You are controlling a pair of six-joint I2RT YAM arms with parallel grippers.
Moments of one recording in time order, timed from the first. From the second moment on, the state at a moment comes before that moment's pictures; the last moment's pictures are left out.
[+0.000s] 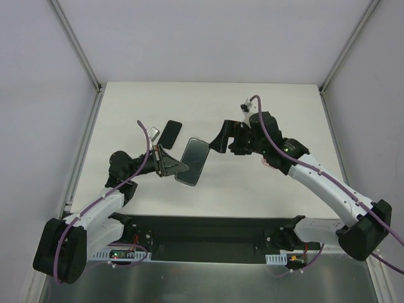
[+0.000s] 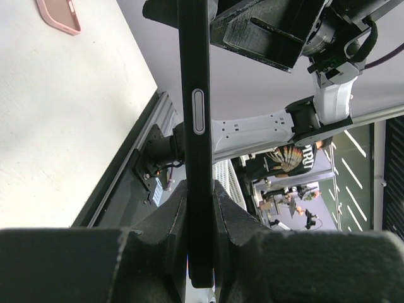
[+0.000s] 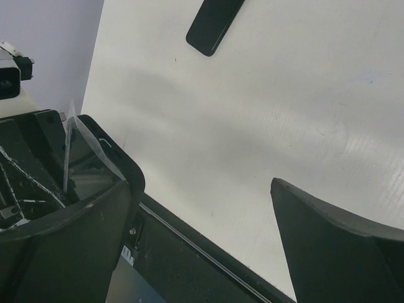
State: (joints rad) left arm -0.31 0.96 0.31 0.82 1.01 -1.38; right arm 0.70 1.21 1.11 -0.45 -0.13 0.65
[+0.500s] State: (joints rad) left arm -0.31 0.94 0.30 0.81 1.01 -1.38; right arm 0.70 1.23 1.12 -0.48 -0.09 0.64
